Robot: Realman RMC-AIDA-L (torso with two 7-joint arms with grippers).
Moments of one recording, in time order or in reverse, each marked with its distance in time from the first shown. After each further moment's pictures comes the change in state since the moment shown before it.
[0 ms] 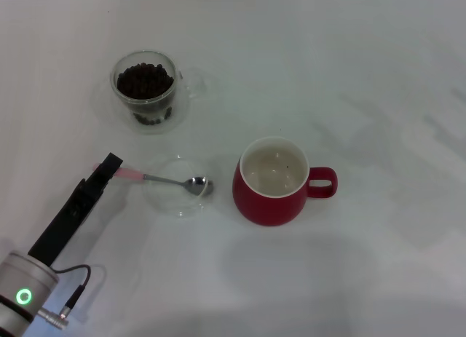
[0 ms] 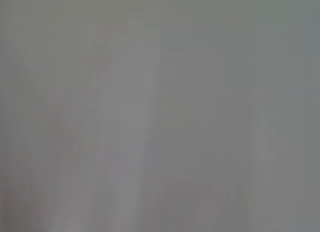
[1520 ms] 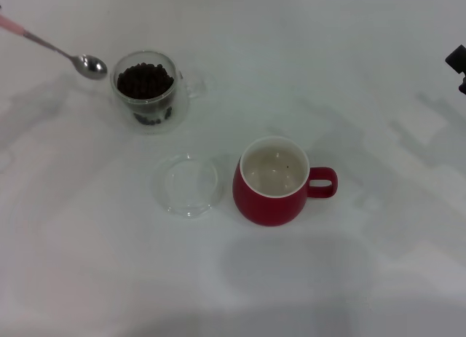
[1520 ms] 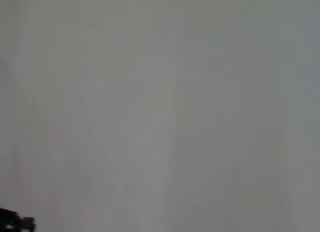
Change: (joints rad) left arm -0.052 0.212 0.090 0.748 0.185 0.060 -0.527; right arm -0.001 0.110 0.005 -0.038 0.013 -0.027 -0.018
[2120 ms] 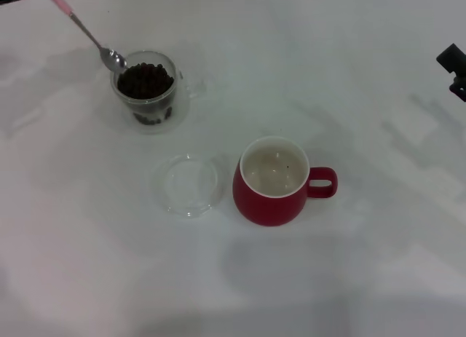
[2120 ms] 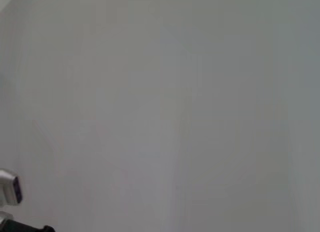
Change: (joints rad) left arm -0.241 0.025 0.000 0.093 0.376 -0.223 -0.183; right arm 0.001 0.035 -0.001 0.000 0.015 -0.018 -0.004
